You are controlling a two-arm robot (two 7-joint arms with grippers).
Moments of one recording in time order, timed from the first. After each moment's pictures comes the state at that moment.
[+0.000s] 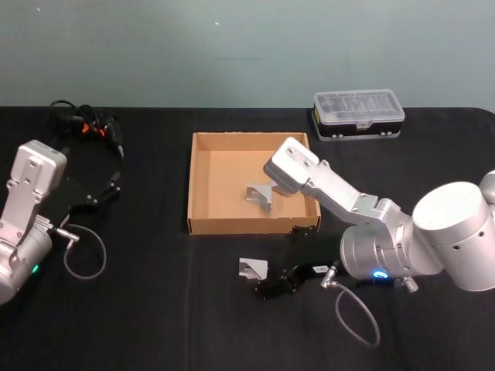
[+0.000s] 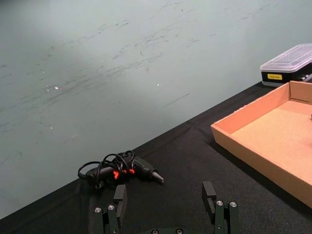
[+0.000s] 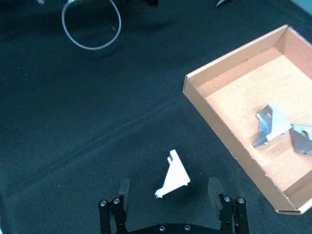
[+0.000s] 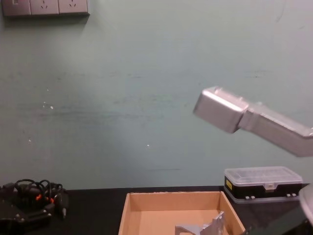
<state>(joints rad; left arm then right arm) -0.20 0.60 0.45 -1.41 -0.25 -0.12 0.03 0.39 0.53 -0.62 -1.80 0.17 0.86 0.59</state>
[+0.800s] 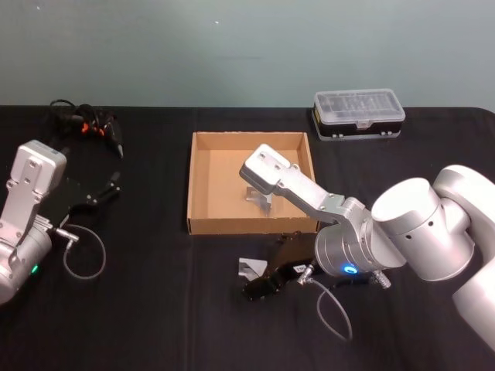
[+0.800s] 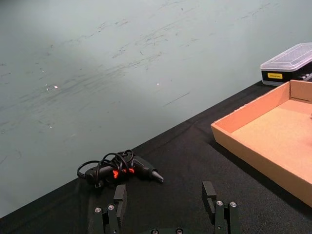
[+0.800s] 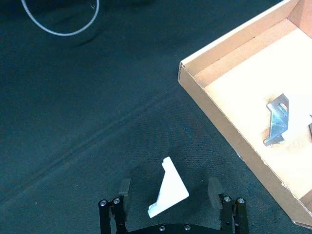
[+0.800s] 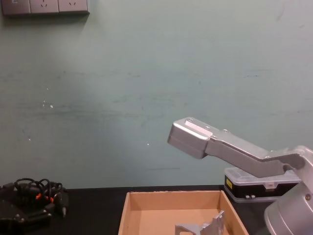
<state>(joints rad) -0.20 0.60 0.45 -1.41 -0.25 -0.12 0.03 0.46 0.42 -0.67 -1.65 0.11 0.93 0.58</state>
